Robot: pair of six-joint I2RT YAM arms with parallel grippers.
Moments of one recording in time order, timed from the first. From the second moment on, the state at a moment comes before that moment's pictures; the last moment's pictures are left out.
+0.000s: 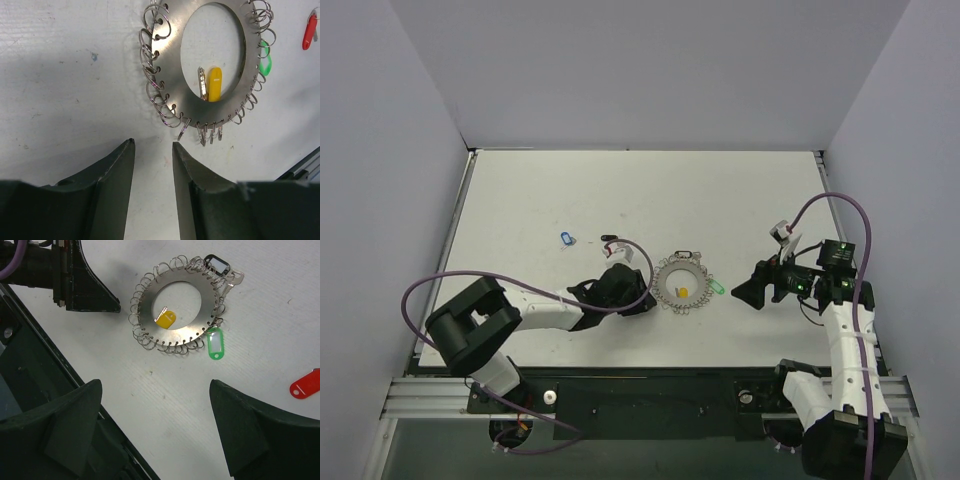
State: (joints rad) left arm -0.93 1.58 0.65 0.21 -0.12 -1.00; right arm -0.23 0.88 0.70 -0.77 -0.97 -0.46
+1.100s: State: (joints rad) left arm -0.92 1.71 0.62 0.50 0.01 -1.01; right arm -0.22 0.90 0.70 -0.78 -0.96 -0.48
